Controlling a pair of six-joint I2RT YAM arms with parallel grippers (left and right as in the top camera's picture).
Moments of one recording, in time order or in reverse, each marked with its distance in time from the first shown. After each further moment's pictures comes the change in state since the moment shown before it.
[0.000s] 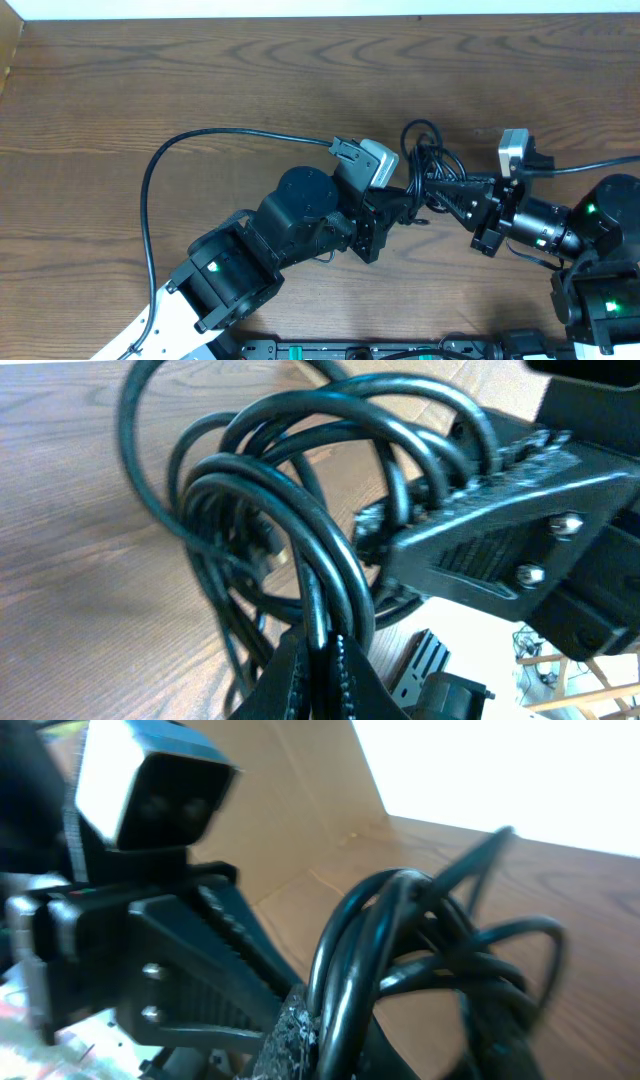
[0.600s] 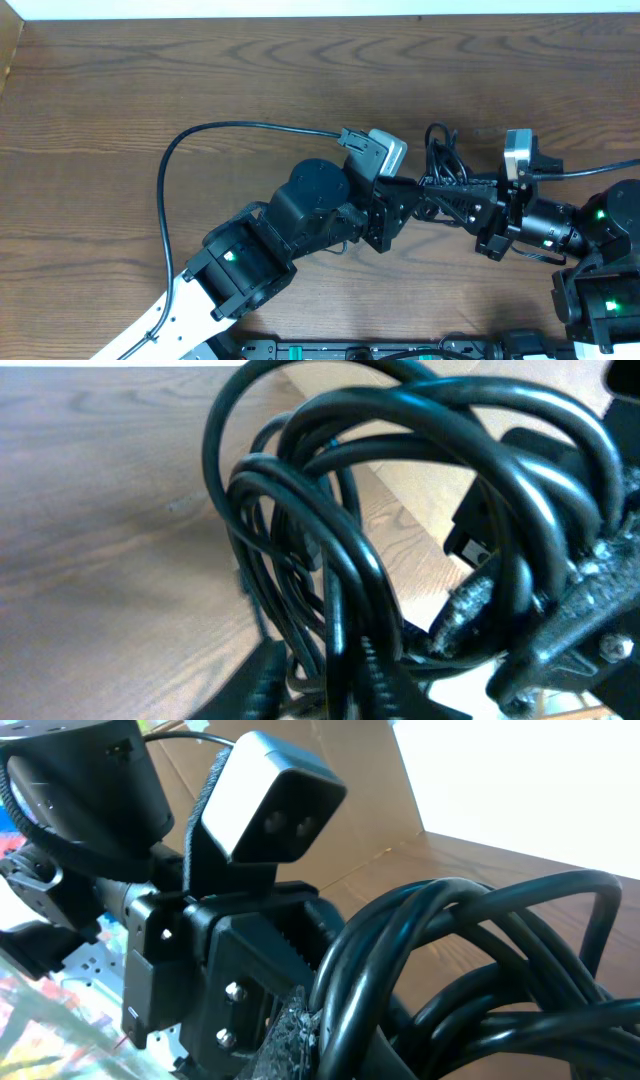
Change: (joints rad) left arm 0.000 0.050 0.000 0.090 0.007 -0.065; right arm -0.006 0.002 -0.004 0.113 -0.097 0.076
